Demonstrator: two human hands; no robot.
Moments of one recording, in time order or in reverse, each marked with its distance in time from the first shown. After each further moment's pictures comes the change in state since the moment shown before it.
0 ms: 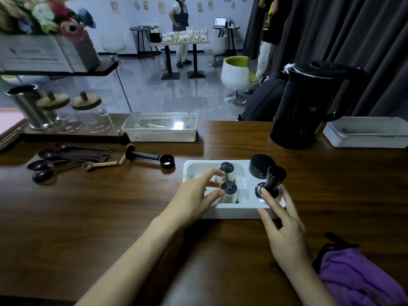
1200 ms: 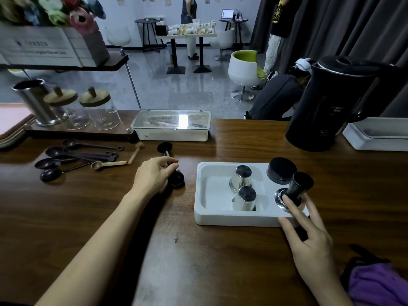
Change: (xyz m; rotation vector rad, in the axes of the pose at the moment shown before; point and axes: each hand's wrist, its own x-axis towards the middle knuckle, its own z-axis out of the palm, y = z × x) left_hand 0.038 -0.134 -0.079 0.224 0.265 -0.363; right_hand 0.001 -0.001 0.001 0.036 0.030 0.047
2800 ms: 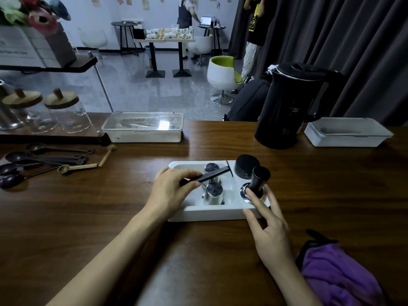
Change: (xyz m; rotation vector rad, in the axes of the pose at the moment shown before) left_hand -0.074 0.112 0.033 -0.169 -0.023 0.413; right_hand 0.000 0.003 -0.002 -0.022 -0.037 -0.041
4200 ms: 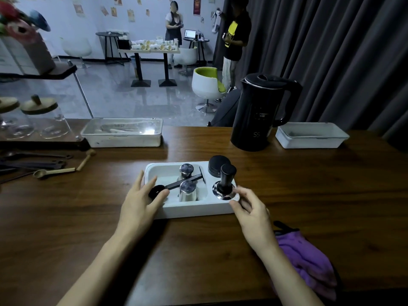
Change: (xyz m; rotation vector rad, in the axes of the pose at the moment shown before) left_hand -0.052 0.010 0.005 -0.030 0.046 -0.359; right_hand 0.012 0.000 -0.039 0.320 -0.073 0.199
